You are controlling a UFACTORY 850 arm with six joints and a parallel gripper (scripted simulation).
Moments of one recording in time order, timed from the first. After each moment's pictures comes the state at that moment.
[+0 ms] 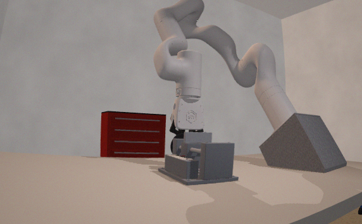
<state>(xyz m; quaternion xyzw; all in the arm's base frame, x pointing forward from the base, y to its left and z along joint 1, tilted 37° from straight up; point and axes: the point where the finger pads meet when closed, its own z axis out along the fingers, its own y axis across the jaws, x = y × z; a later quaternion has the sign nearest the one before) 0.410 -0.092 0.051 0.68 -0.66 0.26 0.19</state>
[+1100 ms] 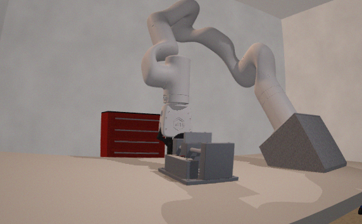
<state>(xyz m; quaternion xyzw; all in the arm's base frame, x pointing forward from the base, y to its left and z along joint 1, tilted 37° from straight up) 0.455 -0.104 0.035 0.68 -0.66 0.26 0.19</state>
